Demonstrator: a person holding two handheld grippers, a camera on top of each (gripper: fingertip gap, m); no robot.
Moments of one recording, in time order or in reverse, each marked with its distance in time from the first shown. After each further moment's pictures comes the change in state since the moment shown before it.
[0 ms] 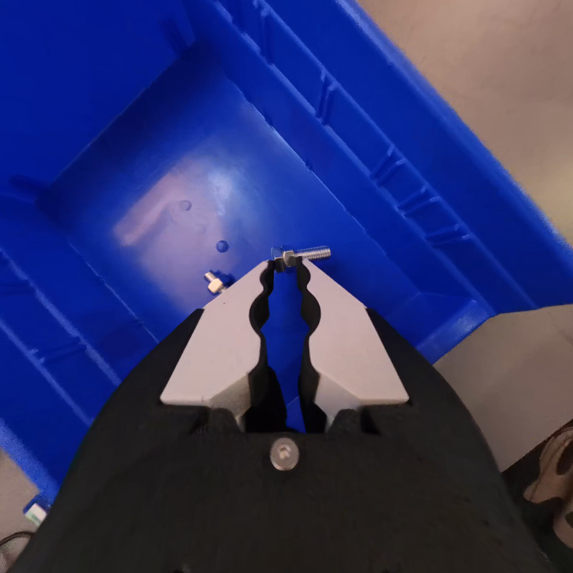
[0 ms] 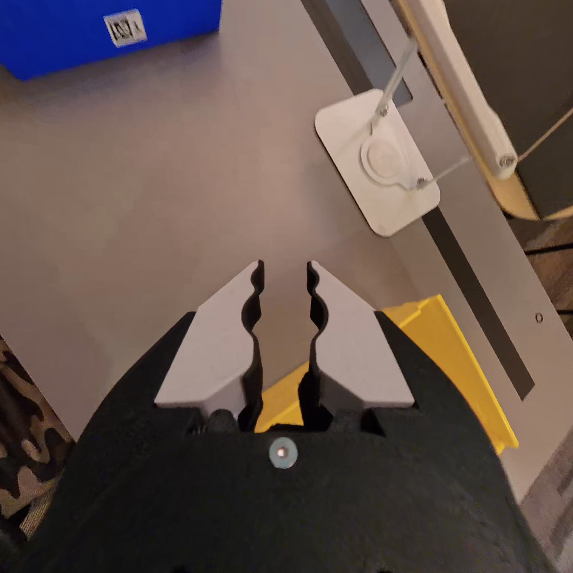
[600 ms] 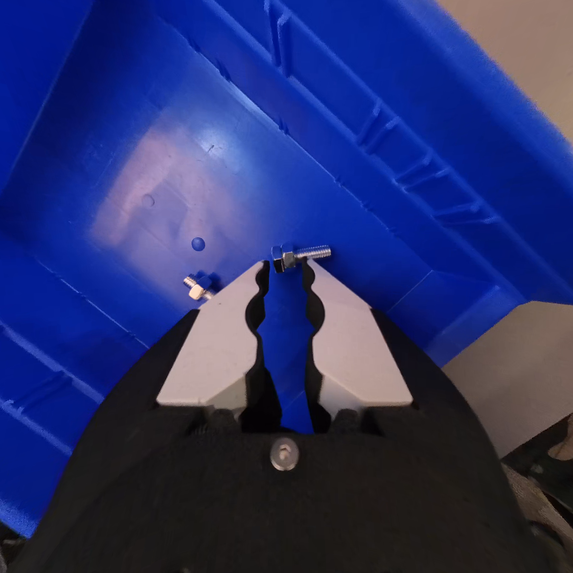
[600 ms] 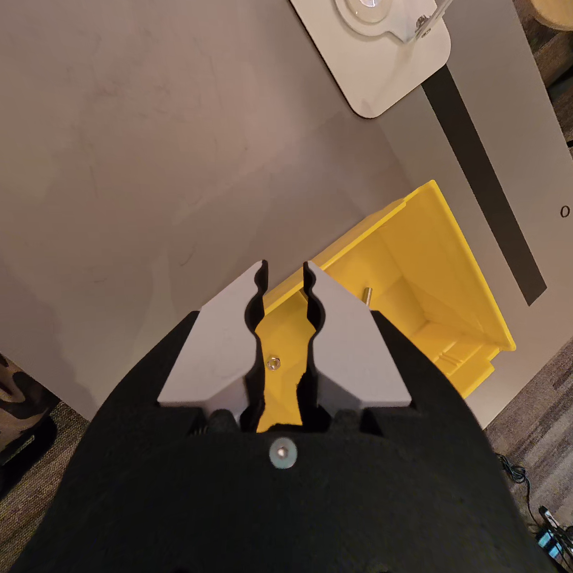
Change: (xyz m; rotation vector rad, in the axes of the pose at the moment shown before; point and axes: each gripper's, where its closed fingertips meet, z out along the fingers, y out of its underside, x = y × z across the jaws) left arm 0.010 0.016 0.020 -0.182 0.020 0.138; right arm 0.045 0.086 0.000 -0.242 0.018 0.107
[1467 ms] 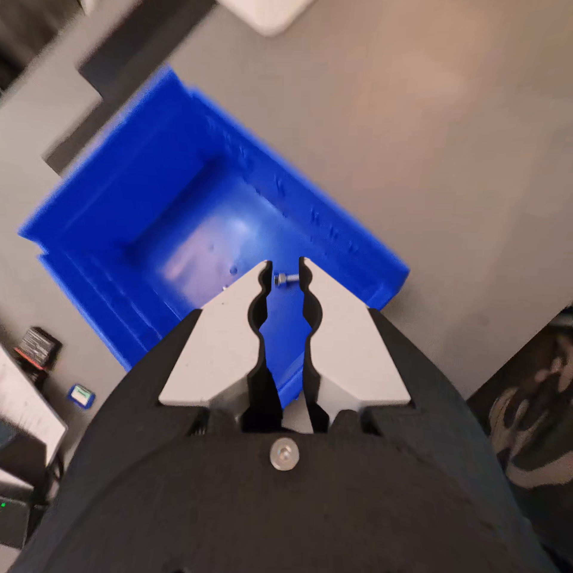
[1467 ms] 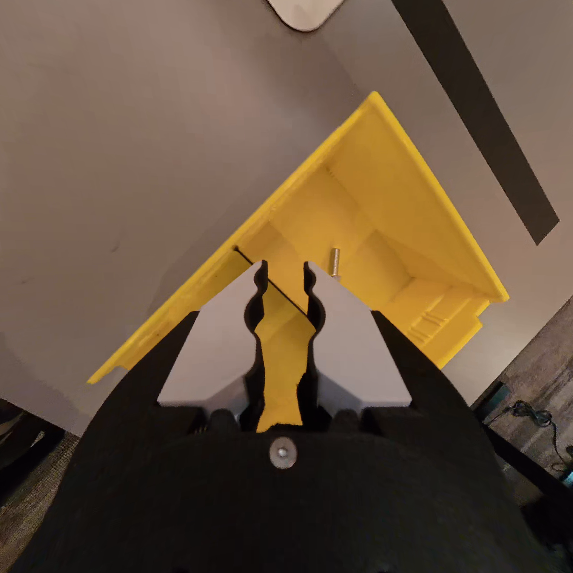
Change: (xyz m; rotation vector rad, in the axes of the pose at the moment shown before) left arm 0.013 -0.042 -0.114 0.301 -0.084 -0.021; right arm 0.058 0.042 0.019 -0.112 0.020 0.141
